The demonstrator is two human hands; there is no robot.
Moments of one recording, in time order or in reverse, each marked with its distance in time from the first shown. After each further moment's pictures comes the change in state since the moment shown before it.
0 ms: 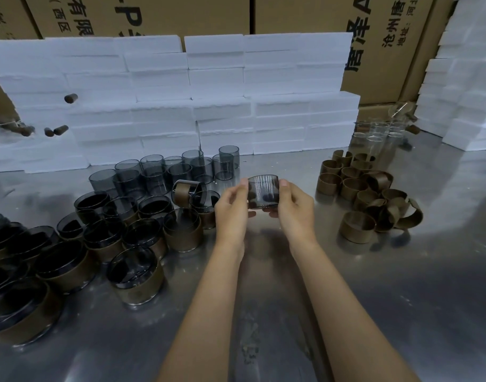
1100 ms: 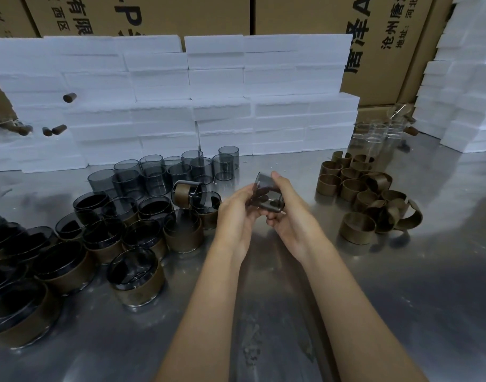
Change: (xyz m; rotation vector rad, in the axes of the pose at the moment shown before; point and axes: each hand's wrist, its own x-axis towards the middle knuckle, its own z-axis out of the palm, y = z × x) left_hand -0.004 0.008 -0.002 -0.214 -0.213 -0.108; right_hand -0.005 -0.014 -0.007 0.469 -0.227 0.368
